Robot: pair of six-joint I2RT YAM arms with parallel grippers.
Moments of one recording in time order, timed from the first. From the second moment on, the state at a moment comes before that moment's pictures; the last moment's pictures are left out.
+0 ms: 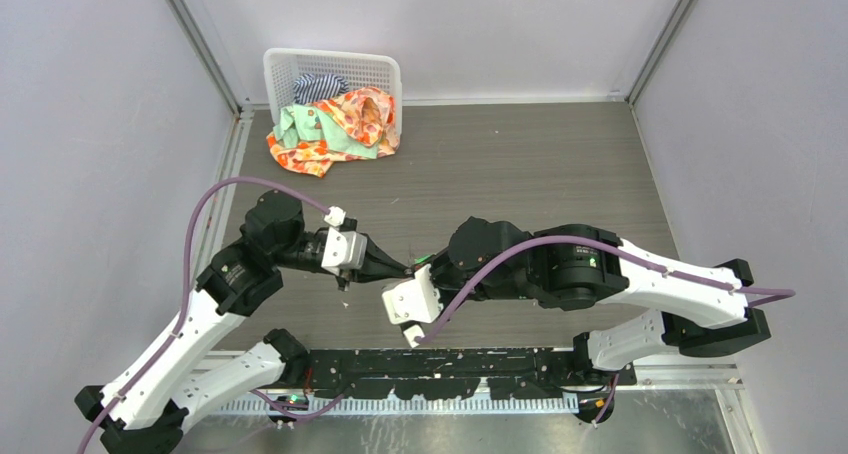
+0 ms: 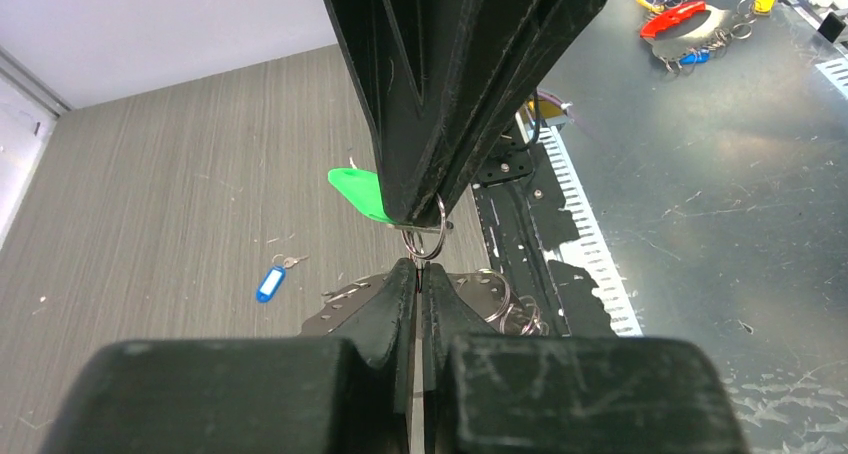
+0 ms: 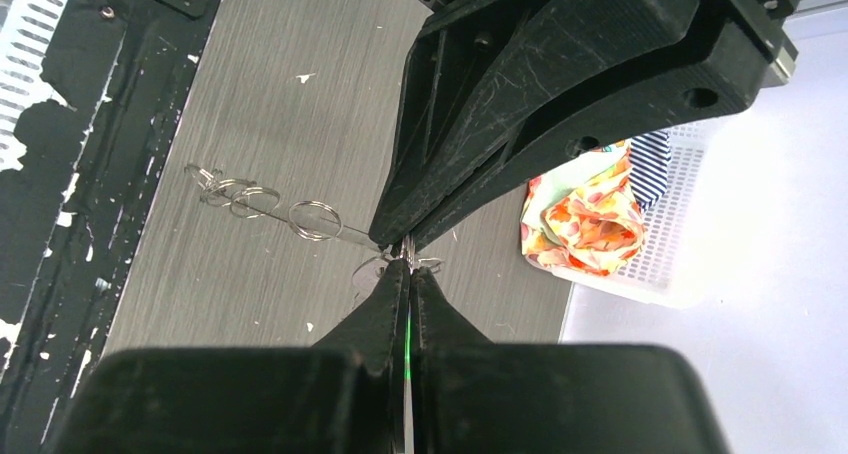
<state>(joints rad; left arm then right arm) -0.71 0.78 1.03 -0.47 0.96 0.38 1.48 1.32 1.73 -0.98 0.13 -0.78</state>
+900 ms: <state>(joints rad) -0.72 0.81 1.06 -0.42 1.07 0.36 1.48 1.15 1.55 -0.89 0.06 -0.77</state>
